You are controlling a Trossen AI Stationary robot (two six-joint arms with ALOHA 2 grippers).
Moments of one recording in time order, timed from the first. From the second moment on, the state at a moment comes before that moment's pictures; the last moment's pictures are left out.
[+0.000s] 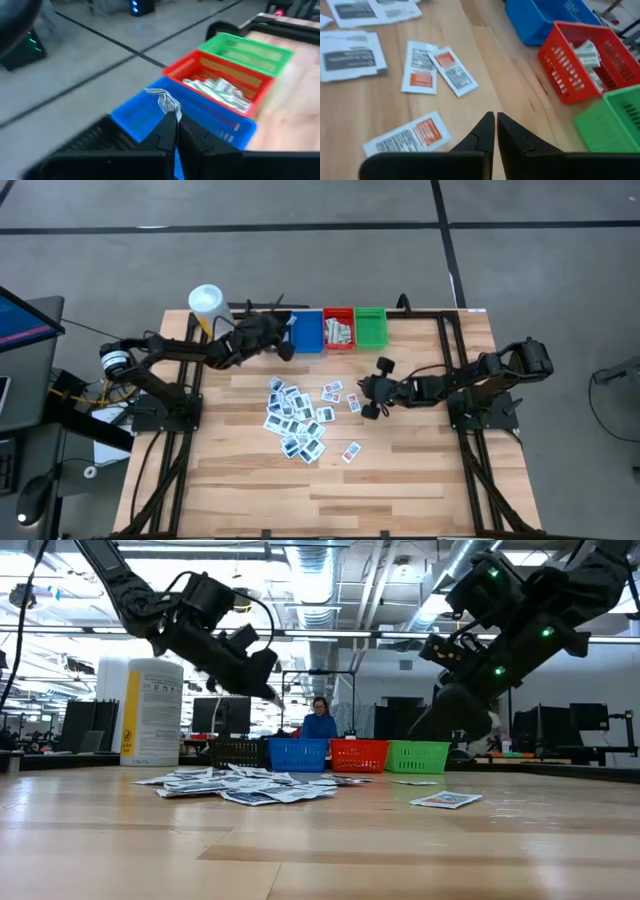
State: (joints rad) left arm 0.47 1.49 0.59 0.55 -0.28 0.01; right arm 0.05 1.49 0.49 0.29 0.52 -0.03
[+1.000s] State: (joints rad) left arm 0.25 1.48 0.59 0.43 -0.25 -0.15; right arm 0.05 1.49 0.45 0.32 0.28 -0.03
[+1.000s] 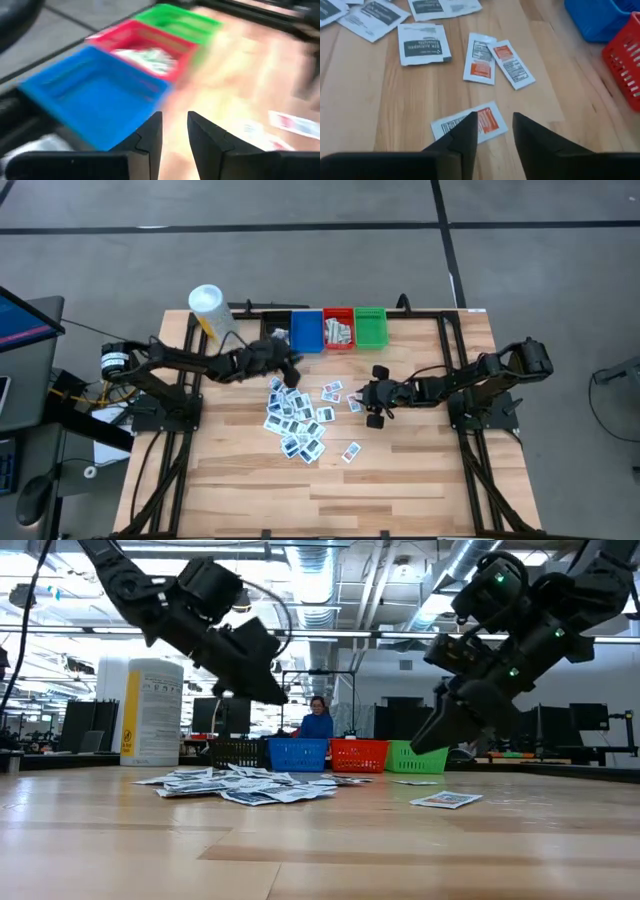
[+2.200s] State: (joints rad) left arm 0.03 1.71 0.59 0.88 -0.08 0.02; right arm 0.09 1.49 0.45 0.35 0.26 -0.06
